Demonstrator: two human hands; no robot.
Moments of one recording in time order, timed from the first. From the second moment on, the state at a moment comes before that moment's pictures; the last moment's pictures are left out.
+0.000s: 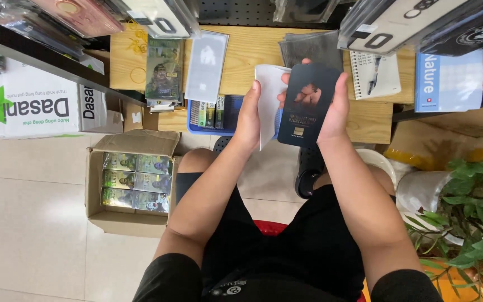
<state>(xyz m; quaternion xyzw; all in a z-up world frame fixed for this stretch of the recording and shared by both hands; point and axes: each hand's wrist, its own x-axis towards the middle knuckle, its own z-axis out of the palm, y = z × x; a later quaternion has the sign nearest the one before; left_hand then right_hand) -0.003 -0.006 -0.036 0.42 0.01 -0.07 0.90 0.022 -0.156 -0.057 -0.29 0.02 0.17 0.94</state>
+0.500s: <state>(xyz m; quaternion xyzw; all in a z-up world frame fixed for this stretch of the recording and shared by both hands) 0.003 0.000 -0.038 0.26 -0.03 -0.13 0.96 0.021 -0.155 -0.037 -0.27 0.09 0.19 0.94</state>
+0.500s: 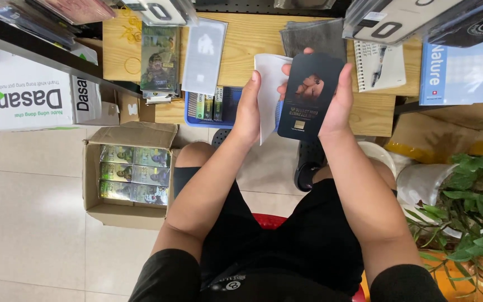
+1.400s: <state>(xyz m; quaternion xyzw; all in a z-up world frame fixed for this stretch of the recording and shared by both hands) 0.002 -0.001 -0.037 0.33 -0.02 -0.10 0.94 0.023 -0.152 -0.025 -0.30 0.12 0.19 0.93</state>
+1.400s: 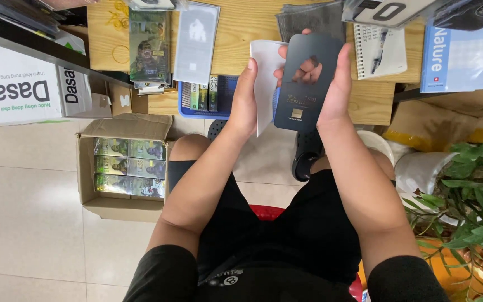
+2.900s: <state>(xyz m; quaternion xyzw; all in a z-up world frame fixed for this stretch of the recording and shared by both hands) 0.015 0.037 -0.043 0.20 -0.04 -0.14 0.97 0.103 -0.209 -0.138 -0.95 0.18 -0.09 0.23</state>
